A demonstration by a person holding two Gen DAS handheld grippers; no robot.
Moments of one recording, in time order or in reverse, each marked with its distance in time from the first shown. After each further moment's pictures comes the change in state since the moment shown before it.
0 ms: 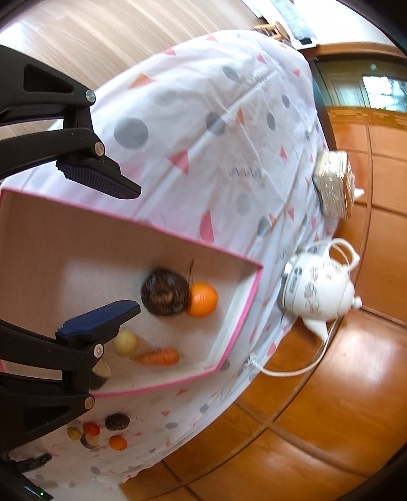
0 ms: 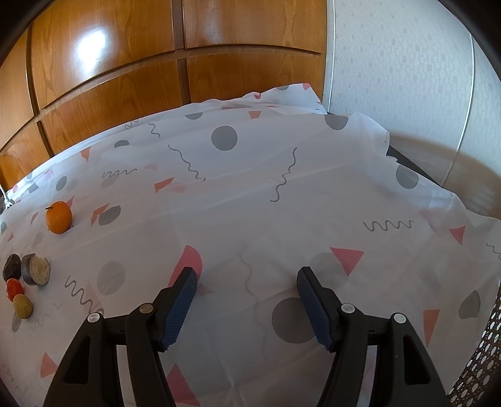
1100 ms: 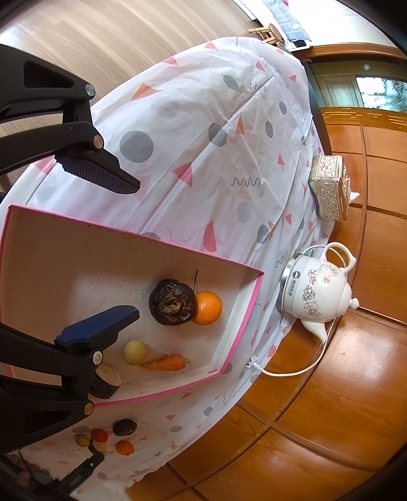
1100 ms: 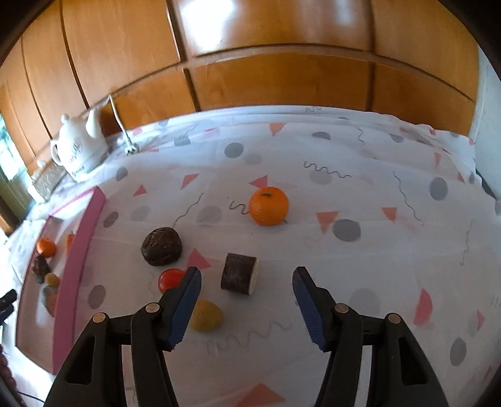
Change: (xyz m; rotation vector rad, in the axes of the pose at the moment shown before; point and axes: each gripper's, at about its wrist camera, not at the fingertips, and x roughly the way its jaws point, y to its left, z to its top) left arm -0.008 0.006 -0.010 0.026 -0.027 0.011; right arm -0.029 0.166 0.015 -0.335 0.108 0.432
